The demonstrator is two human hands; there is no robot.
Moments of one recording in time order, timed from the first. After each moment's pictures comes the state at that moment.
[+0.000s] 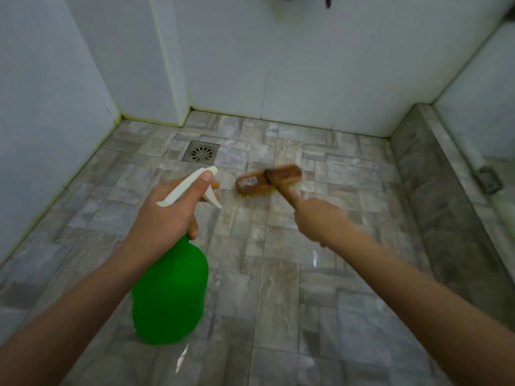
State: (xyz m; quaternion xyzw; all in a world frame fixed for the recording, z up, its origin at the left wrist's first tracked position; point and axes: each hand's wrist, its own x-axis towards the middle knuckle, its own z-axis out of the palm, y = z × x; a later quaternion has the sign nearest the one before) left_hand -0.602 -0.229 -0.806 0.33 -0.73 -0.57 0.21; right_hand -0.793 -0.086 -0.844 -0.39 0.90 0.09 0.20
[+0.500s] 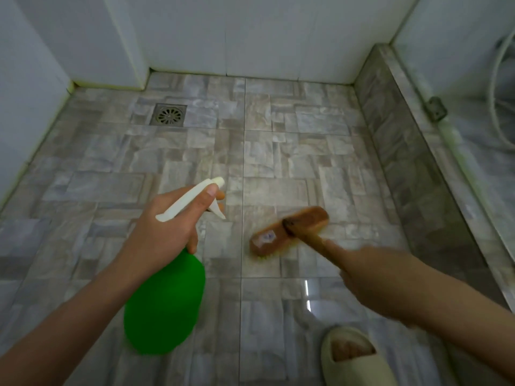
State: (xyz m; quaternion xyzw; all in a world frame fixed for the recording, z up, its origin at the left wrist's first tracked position) left_hand -0.549 -0.164 -0.819 0.26 -0.76 -0.59 0.10; right_hand -0.682 0.094 -0.809 -0.38 0.87 0.11 0.28
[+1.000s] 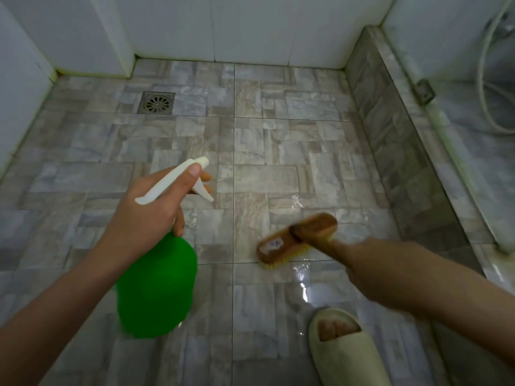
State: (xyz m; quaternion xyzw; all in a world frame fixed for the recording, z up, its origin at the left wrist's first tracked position) left_hand -0.547 -0.153 -0.803 0.26 -0.76 -0.59 0.11; right_hand -0.669 0.111 -0.784 -0.39 0.84 0.17 0.32
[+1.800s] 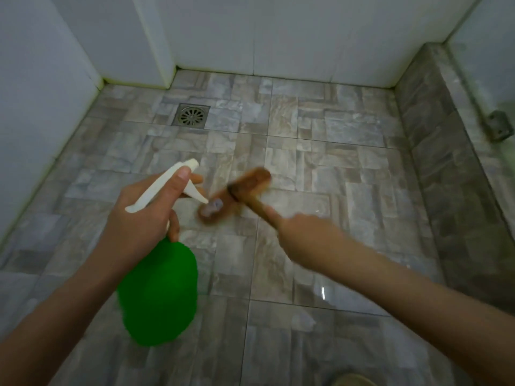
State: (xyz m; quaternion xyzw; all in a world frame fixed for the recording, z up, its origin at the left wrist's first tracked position) left_hand -0.567 -0.197 -0.813 0.35 -0.73 -0.56 0.17; right_hand -0.723 -0.031 -0.840 -0.49 0.83 0.10 0.24
